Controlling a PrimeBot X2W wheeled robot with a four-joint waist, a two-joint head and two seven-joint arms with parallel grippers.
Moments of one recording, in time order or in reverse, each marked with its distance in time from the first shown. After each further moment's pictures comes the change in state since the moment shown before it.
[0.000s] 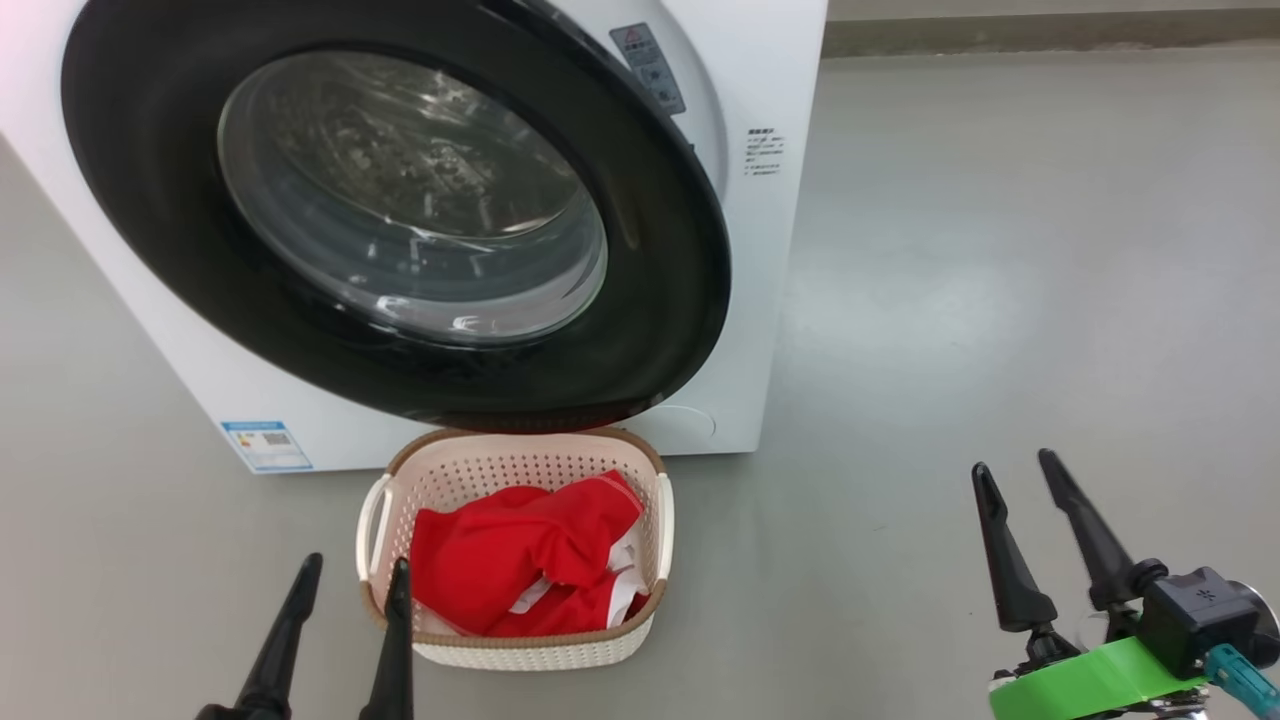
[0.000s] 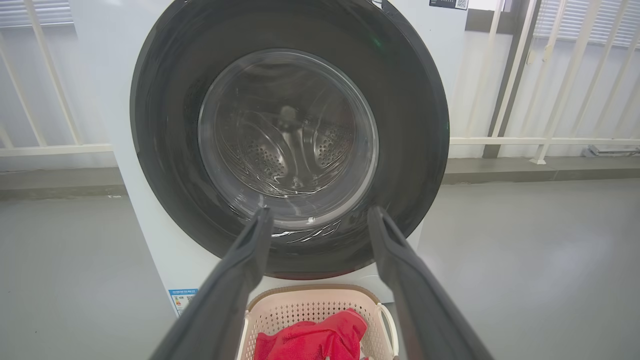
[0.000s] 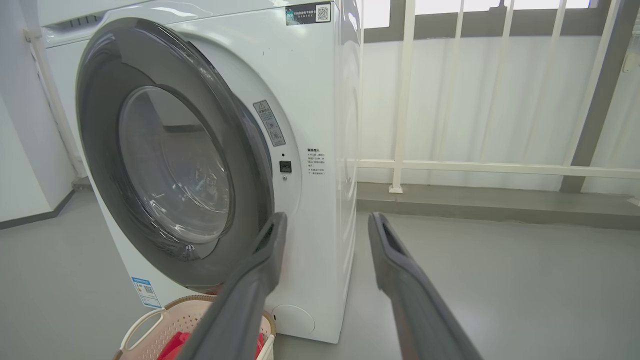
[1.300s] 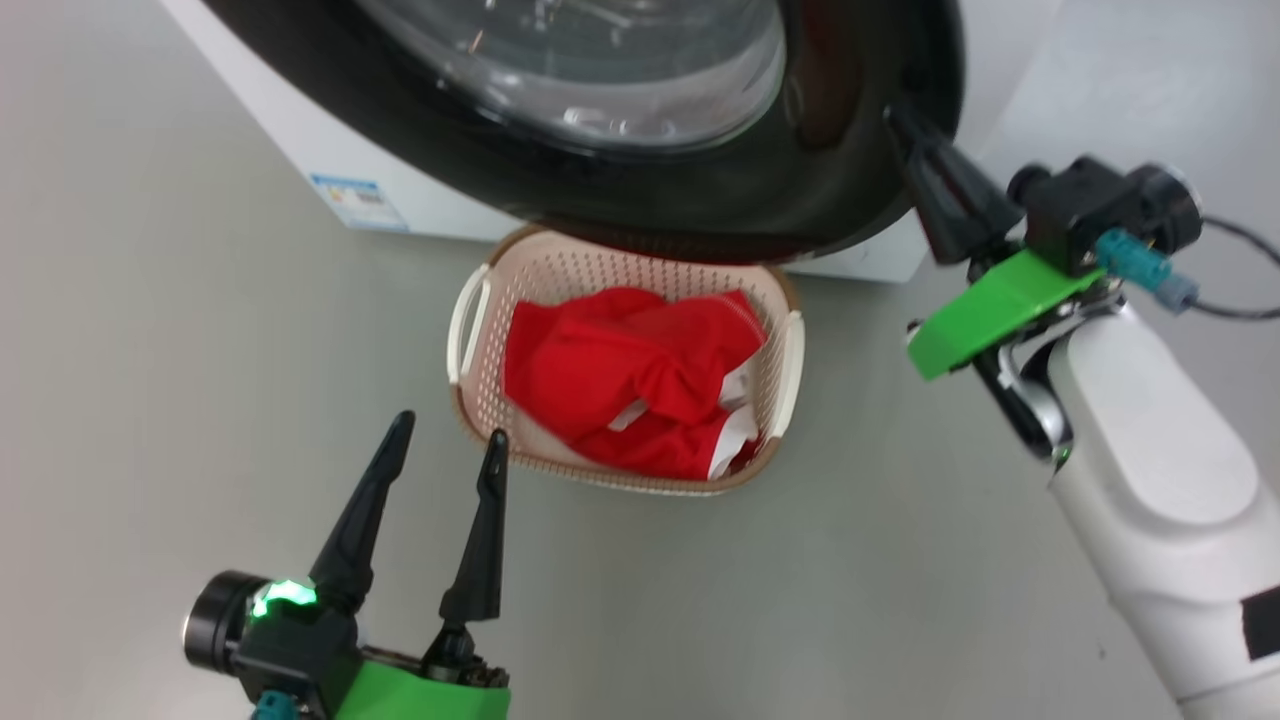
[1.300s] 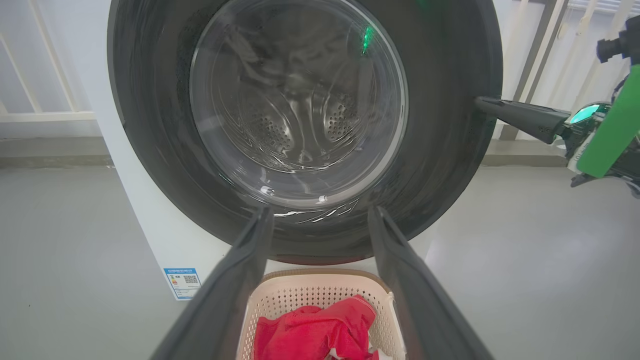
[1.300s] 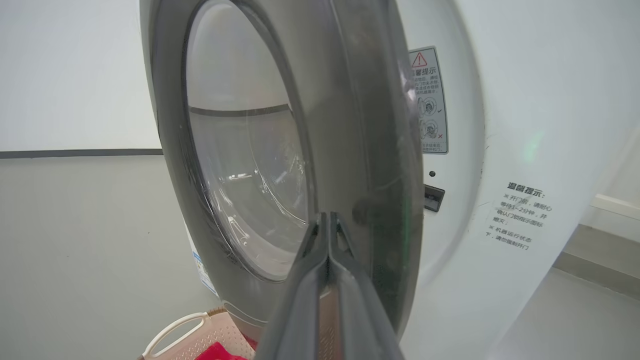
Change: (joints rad) left arm -0.202 -0.077 -0.082 -0.034 0.051 -0.060 0.000; right arm -0.785 -0.128 0.329 0.468 0.082 0.001 0.016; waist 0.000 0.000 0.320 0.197
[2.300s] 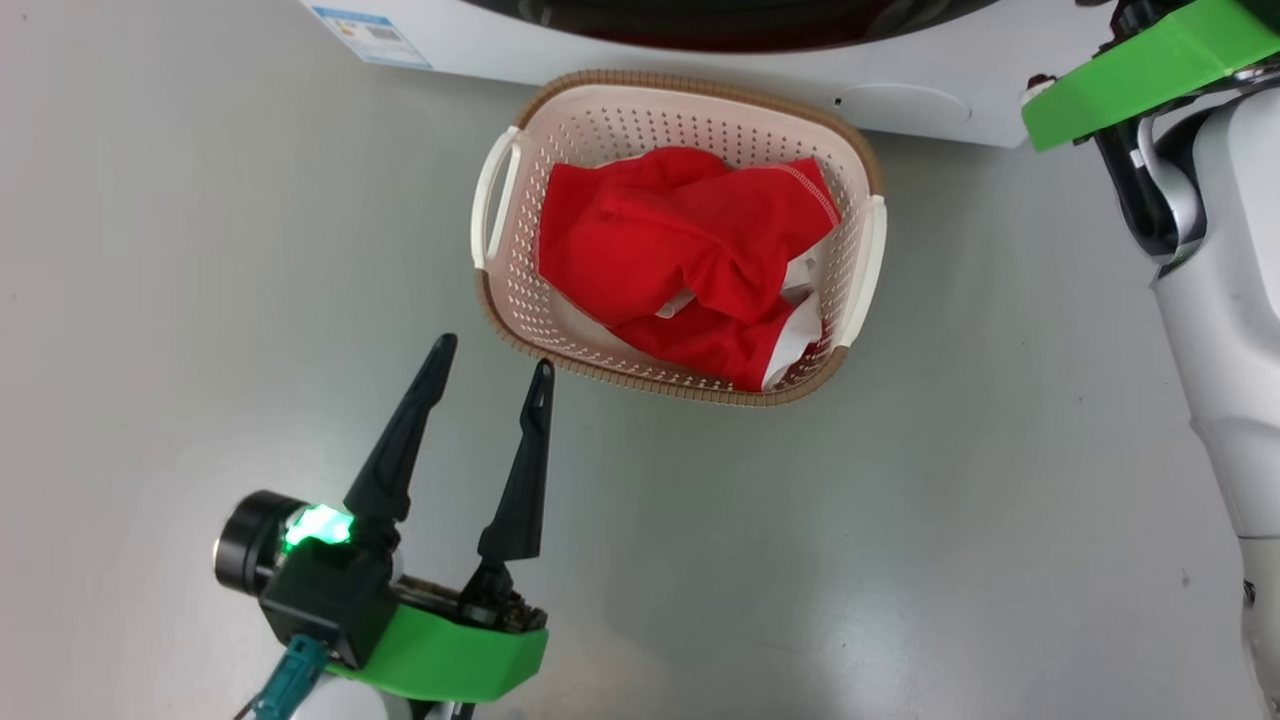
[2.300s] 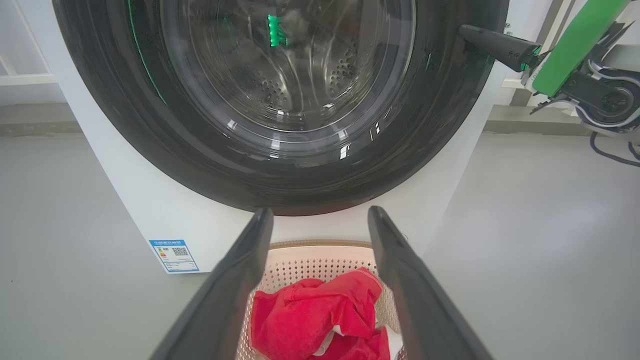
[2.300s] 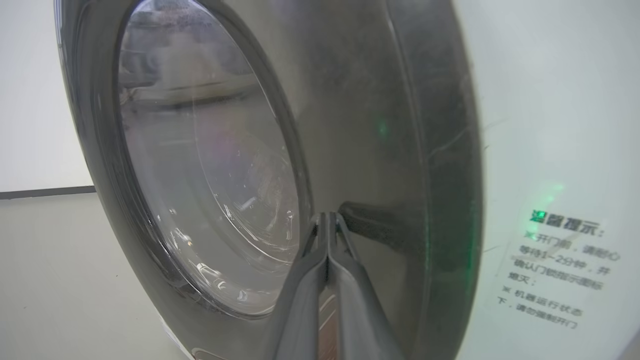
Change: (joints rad) left arm -0.121 -0.033 -0.042 0.013 0.010 -0.018 -0.004; right arm -0.272 -0.037 -0.115 0.038 -0.016 0.015 -0.018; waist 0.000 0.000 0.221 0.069
